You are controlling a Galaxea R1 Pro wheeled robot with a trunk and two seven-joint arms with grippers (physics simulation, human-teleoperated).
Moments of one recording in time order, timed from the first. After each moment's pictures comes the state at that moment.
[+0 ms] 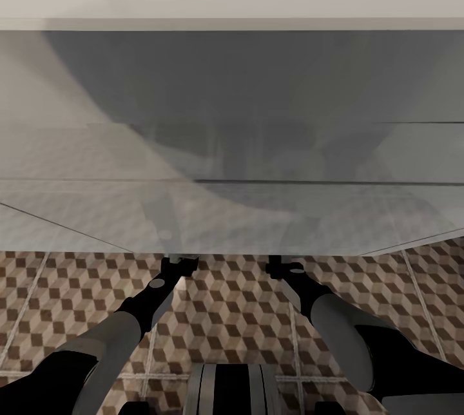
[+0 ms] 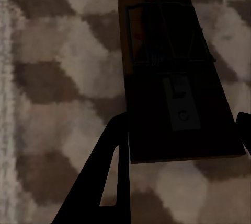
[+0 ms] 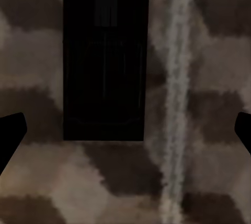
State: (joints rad) left arm -0.88 -0.07 -0.13 -0.27 -0.01 -0.18 0.03; right arm -1.00 0.13 -0.14 -0.11 0.17 0.04 -0.16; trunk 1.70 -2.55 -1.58
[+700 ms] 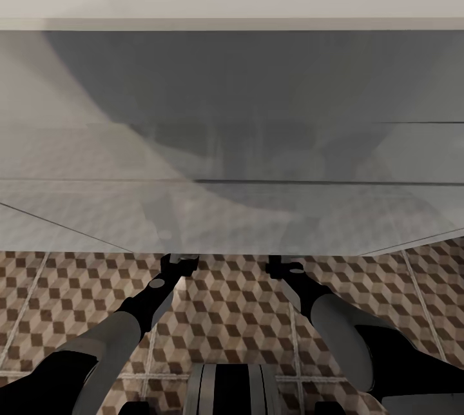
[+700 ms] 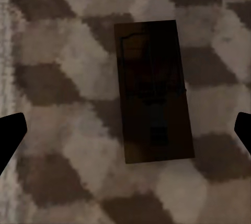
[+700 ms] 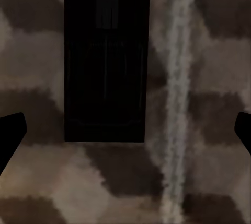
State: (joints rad) left arm -0.88 -0.07 -0.13 -0.27 -0.01 -0.19 0.03; right arm -1.00 0.13 -0.14 -0.11 0.17 0.04 -0.16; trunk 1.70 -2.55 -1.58
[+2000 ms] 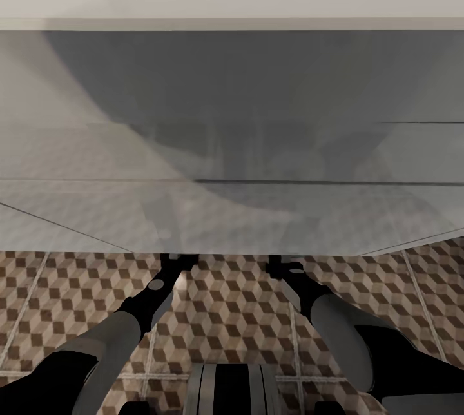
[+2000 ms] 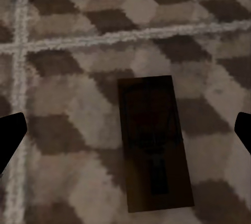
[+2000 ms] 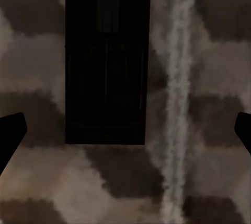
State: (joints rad) left arm -0.88 -0.07 -0.13 -0.27 -0.03 -0.33 0.04; right arm -1.00 0.13 -0.14 -0.11 0.17 0.03 -0.16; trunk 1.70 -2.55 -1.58
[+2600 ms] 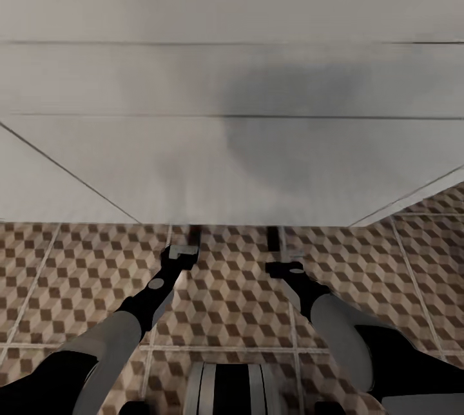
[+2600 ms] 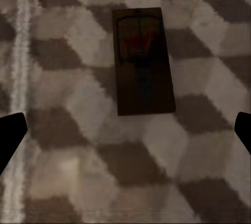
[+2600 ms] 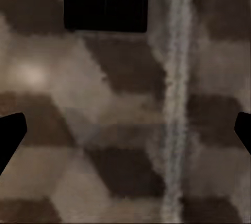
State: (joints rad) left arm -0.88 -0.07 -0.12 -0.28 -0.02 -0.30 0.04; right arm -1.00 0.13 -0.13 -0.11 0.17 0.03 -0.16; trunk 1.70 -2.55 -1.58
